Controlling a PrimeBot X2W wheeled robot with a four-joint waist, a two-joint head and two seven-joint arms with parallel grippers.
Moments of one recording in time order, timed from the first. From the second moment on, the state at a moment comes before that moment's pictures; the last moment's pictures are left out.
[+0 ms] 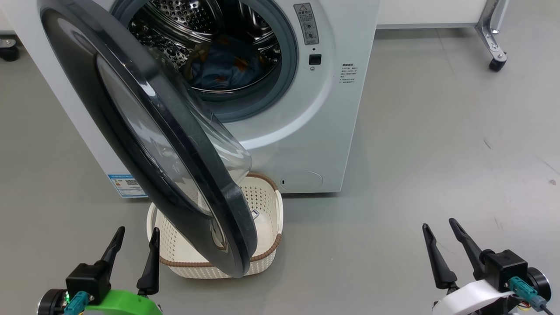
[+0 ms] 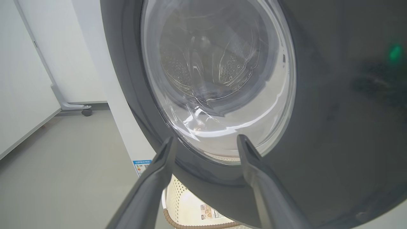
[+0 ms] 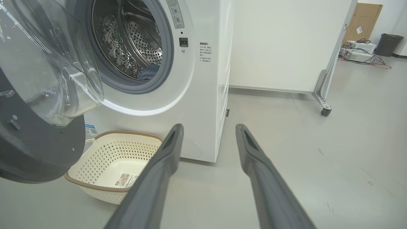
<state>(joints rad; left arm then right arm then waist) 0.05 0.20 -0.22 0.18 -0.40 -0.06 -0.25 0.09 -0.18 0.21 0.18 0.24 0.12 -0.26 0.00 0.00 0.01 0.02</state>
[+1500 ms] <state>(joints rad) 0.10 0.10 -0.07 0.18 -0.30 -0.10 -0.25 -0.27 -0.13 0.53 -0.12 0.24 0.12 -0.26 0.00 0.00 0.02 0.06</state>
